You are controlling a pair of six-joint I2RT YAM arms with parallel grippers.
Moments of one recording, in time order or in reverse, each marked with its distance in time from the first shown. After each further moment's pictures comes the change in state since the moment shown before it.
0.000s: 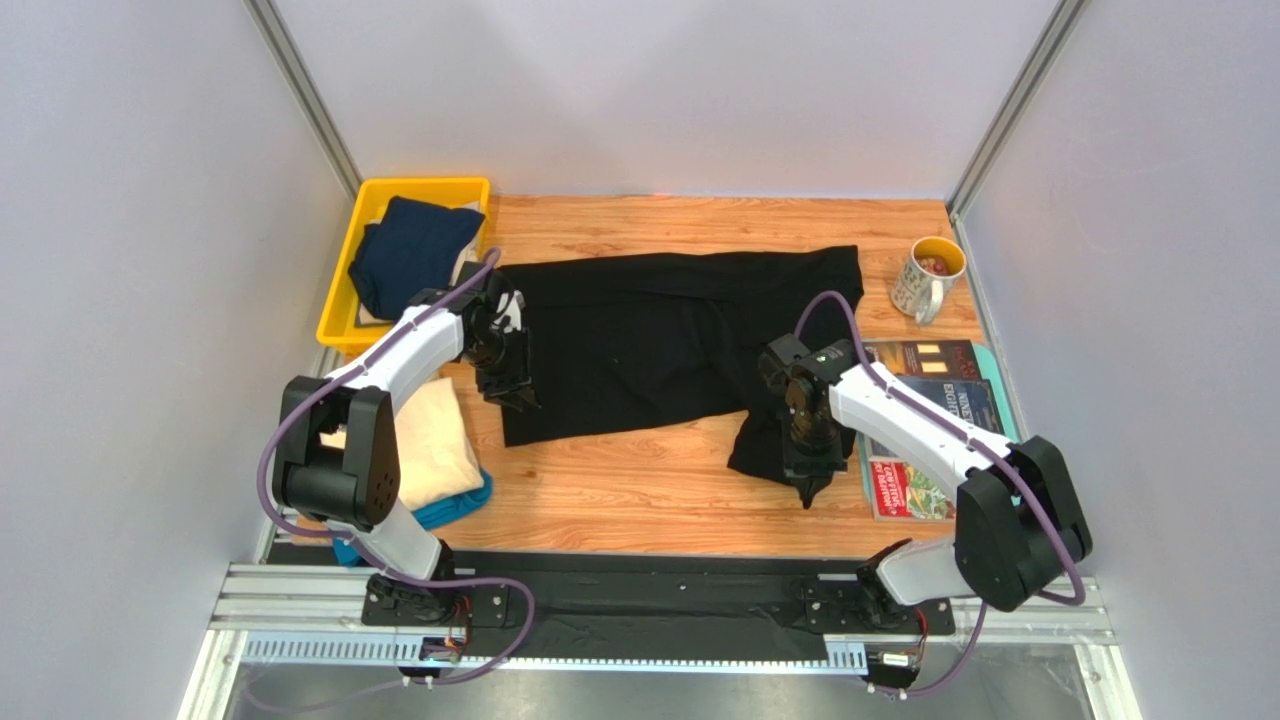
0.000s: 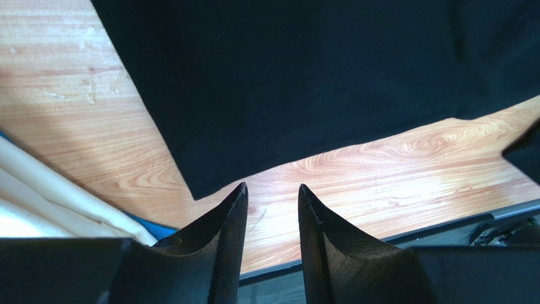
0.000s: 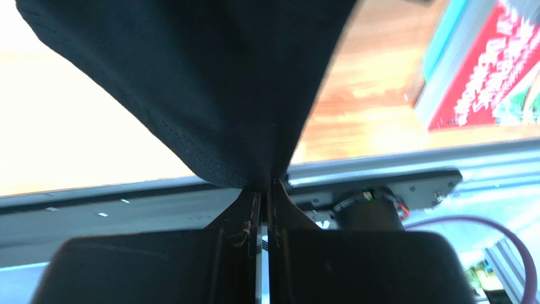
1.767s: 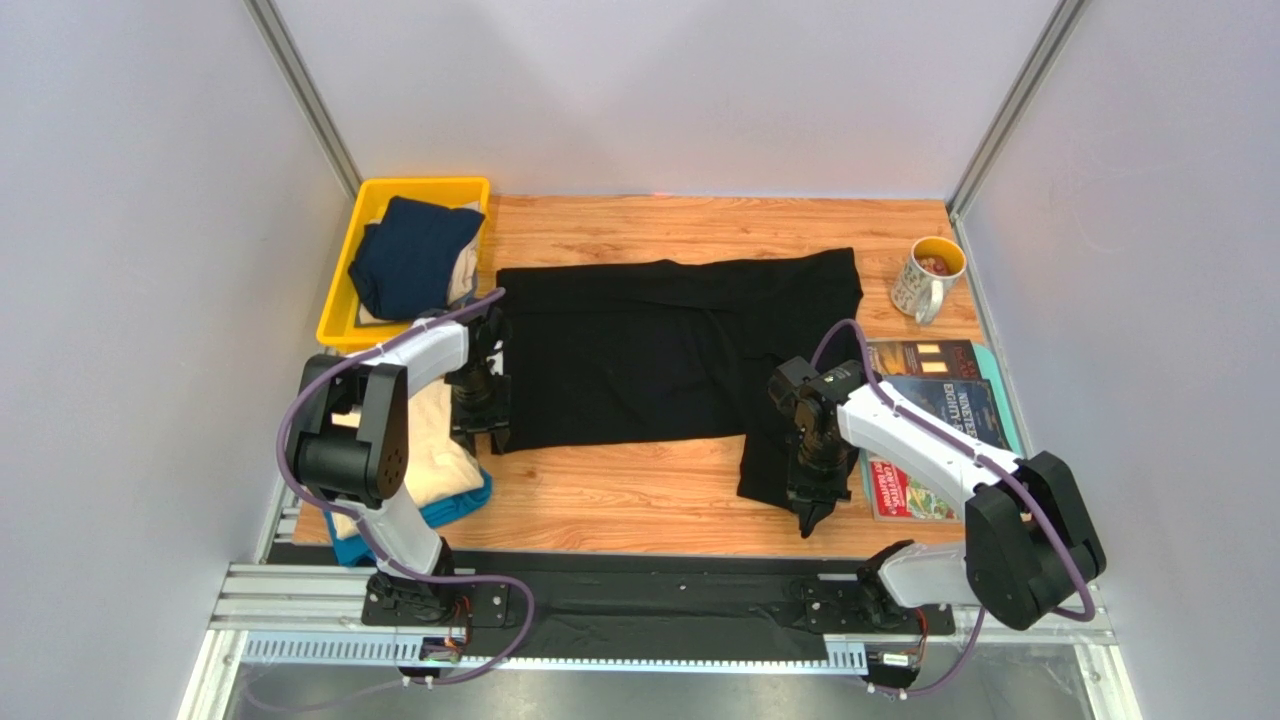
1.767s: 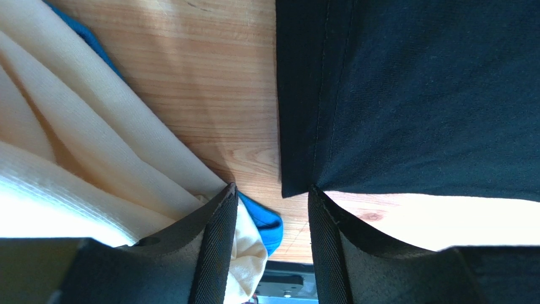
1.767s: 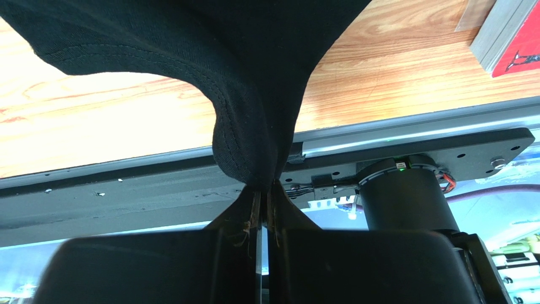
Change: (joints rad) left arm 0.031 0.099 -0.107 -0.091 -0.274 0.045; right arm -0.005 -0.082 -0.138 -0.016 -0.113 0.112
